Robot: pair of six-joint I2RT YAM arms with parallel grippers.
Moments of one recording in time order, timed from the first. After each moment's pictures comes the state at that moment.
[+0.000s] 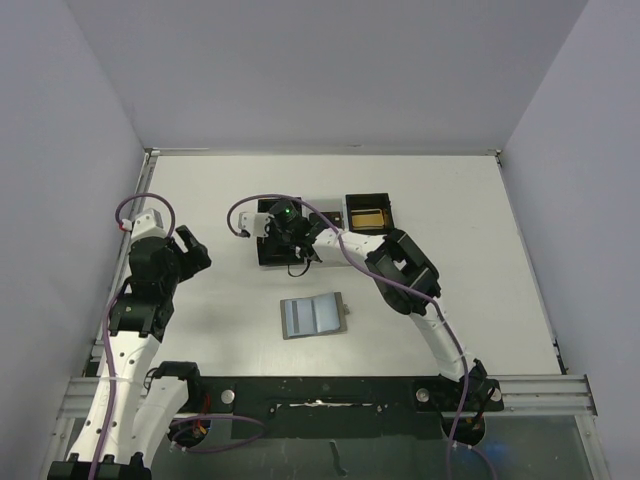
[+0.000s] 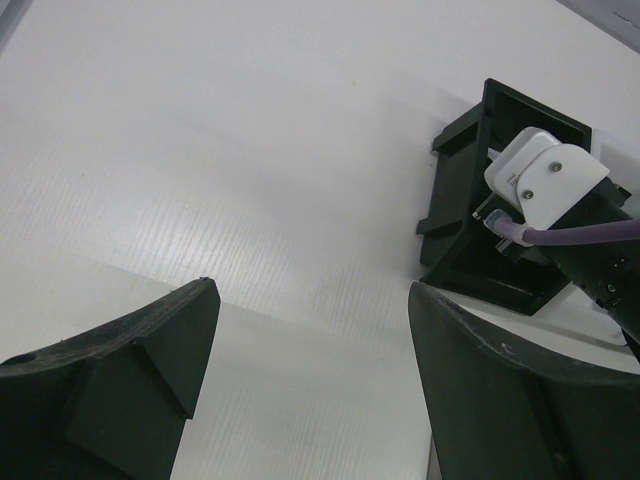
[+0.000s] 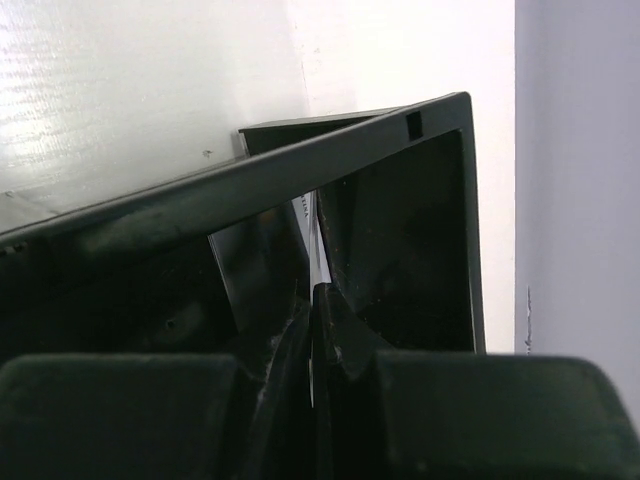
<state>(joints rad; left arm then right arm) -0.06 0.71 0.69 -0.48 -0.16 -0.47 0.84 2.31 1.69 0.03 0.16 -0.87</state>
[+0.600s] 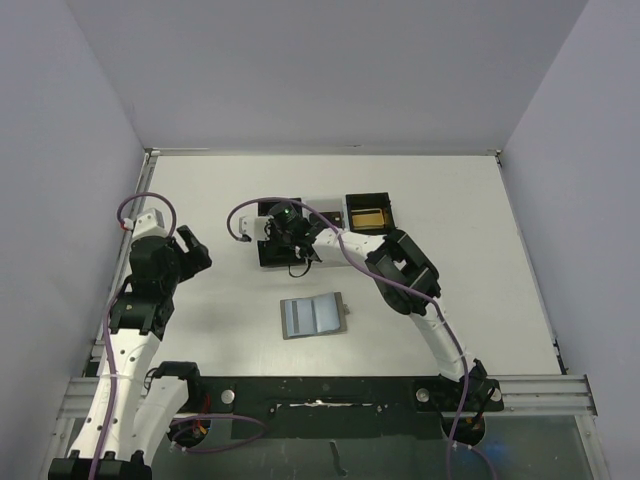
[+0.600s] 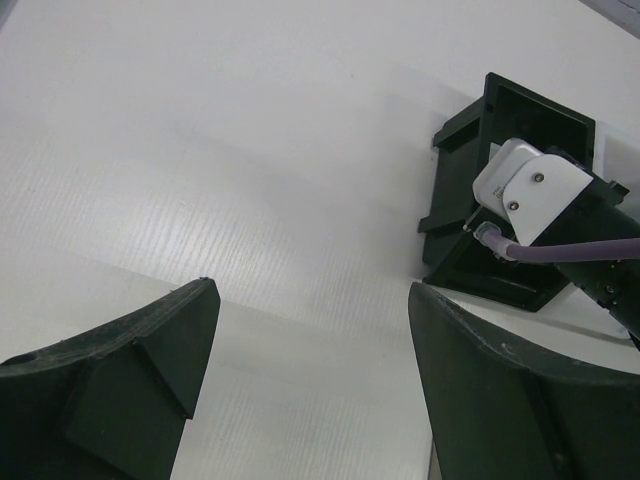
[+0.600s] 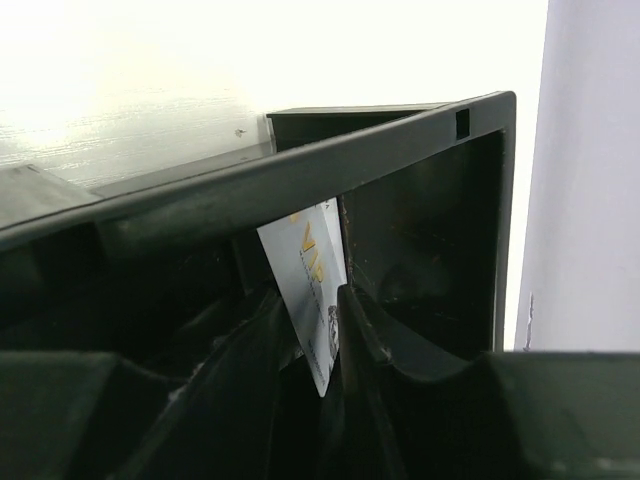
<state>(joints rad) -0.06 0.72 0.69 -0.47 -0.15 -0.47 0.84 2.32 1.70 -0.02 0.14 -0.93</state>
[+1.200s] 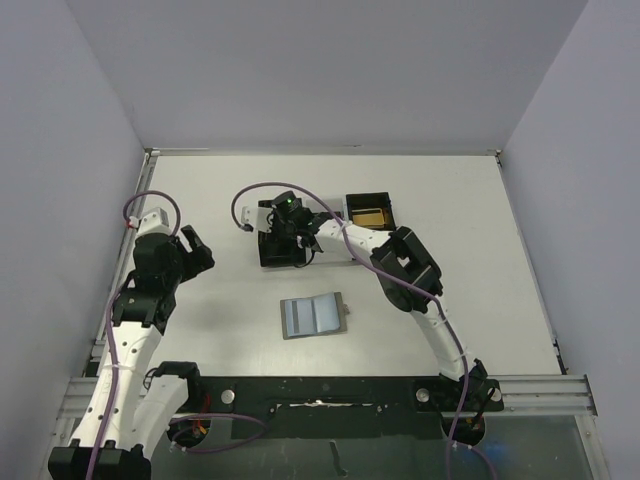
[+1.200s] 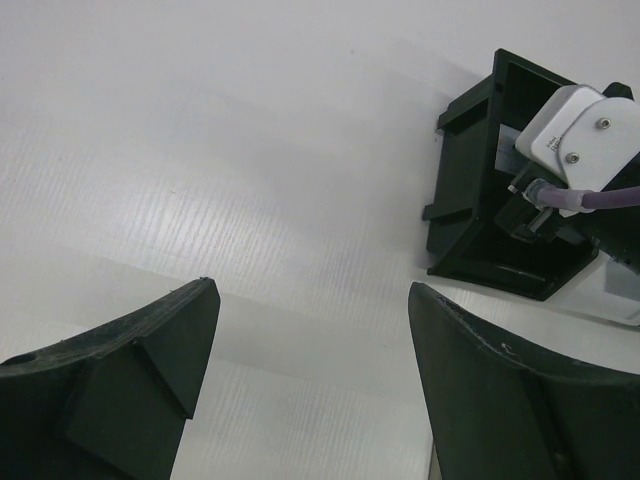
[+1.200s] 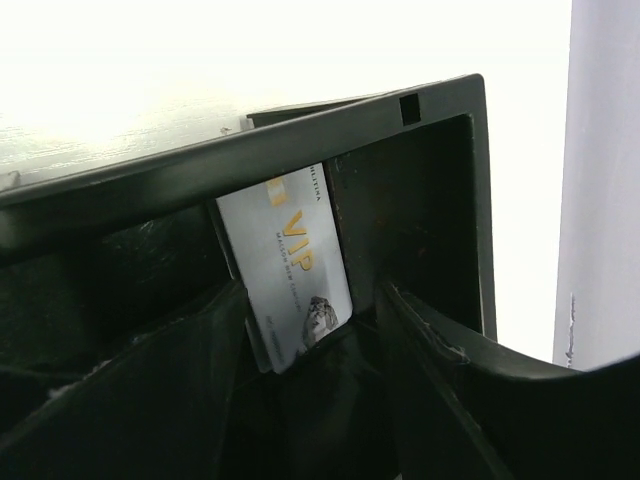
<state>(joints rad) -0.06 0.77 0.69 -0.47 -0.12 -0.46 0.81 2.32 1.77 -0.12 0.07 -0.85</state>
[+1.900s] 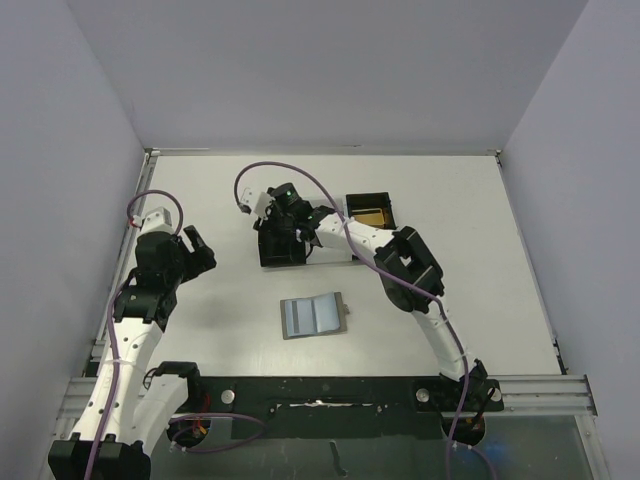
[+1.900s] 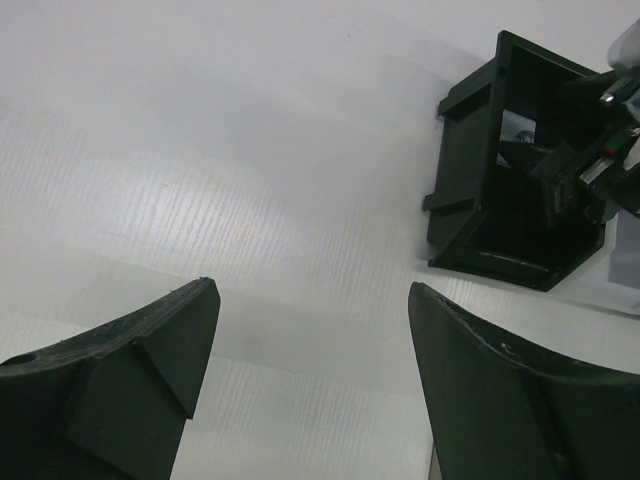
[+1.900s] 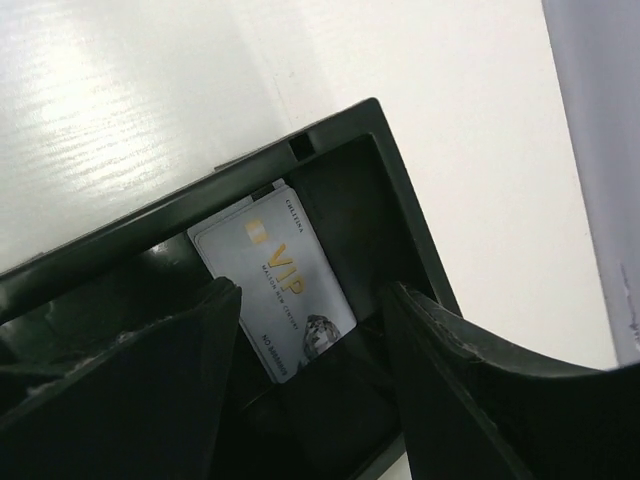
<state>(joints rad) -0.06 0.80 0.69 -0.47 -0.10 -0.46 0.80 2.31 1.85 -0.17 0.06 -0.63</state>
